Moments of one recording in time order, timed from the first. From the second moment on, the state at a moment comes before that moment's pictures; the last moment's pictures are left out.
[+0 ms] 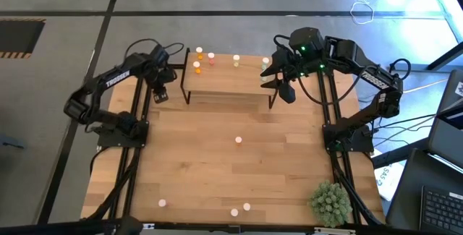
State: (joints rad) left arm 1.04 1.28 0.87 -0.96 0.01 0.60; right arm -0.29 1.48 1.91 -1.09 -0.25 -0.14
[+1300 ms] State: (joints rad) left arm 0.48 1.26 1.54 -1.36 -0.01 0.12; right arm -0.29 1.48 1.91 -1.15 -0.25 -0.14
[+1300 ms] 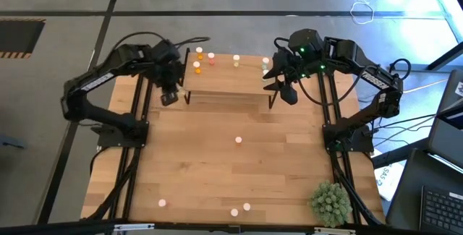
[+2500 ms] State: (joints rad) left arm 0.44 2.02 2.28 -1.32 -0.05 0.53; right arm -0.30 1.43 1.91 -1.17 -0.26 -0.14
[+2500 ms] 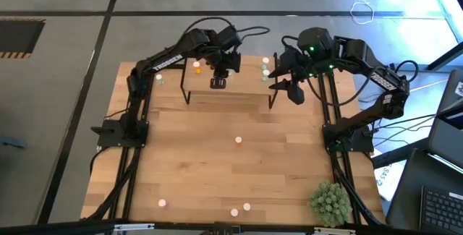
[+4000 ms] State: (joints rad) left arm 0.43 2.12 2.28 -1.28 -0.13 0.61; right arm -0.30 1.43 1.91 -1.18 -0.26 -0.16
